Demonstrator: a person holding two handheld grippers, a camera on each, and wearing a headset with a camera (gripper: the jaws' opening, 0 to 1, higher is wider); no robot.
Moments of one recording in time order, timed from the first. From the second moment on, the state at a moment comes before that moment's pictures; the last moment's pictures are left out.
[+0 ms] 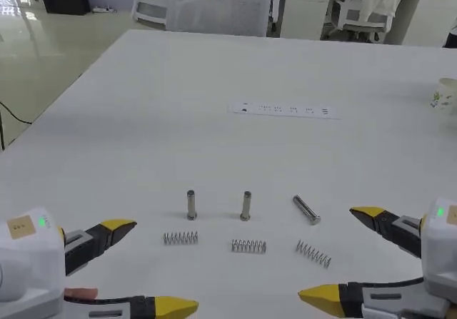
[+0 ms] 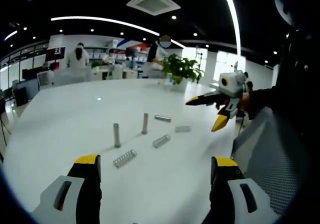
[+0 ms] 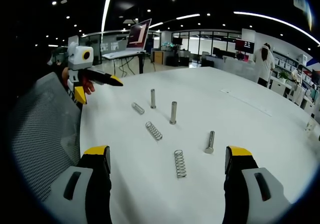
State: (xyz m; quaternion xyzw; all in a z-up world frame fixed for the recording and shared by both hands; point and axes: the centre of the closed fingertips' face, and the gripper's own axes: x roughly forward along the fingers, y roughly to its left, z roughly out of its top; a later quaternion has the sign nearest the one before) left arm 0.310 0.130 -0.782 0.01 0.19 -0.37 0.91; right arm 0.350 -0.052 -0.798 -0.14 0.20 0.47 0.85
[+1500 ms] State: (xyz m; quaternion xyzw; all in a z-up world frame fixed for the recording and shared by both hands) left arm 0.312 0.129 -0.785 0.01 0.19 -0.38 0.91; right arm 0.351 -0.052 -0.805 -0.14 0.21 0.47 0.85
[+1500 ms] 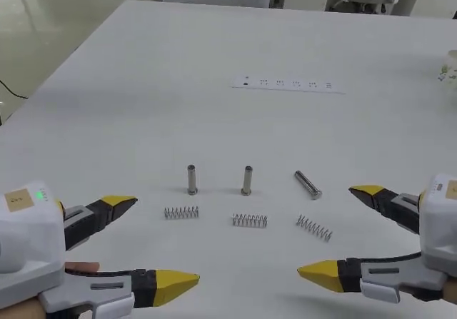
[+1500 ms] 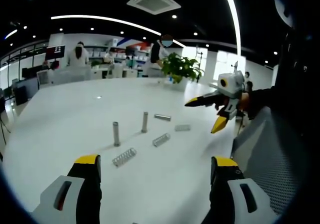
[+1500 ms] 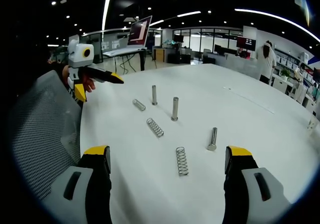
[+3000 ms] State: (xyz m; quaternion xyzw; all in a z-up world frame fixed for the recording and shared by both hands) left arm 0.311 0.128 -0.785 0.01 0.19 -0.37 0.91; right arm 0.398 -0.037 -0.784 -0.17 0.21 0.47 0.84
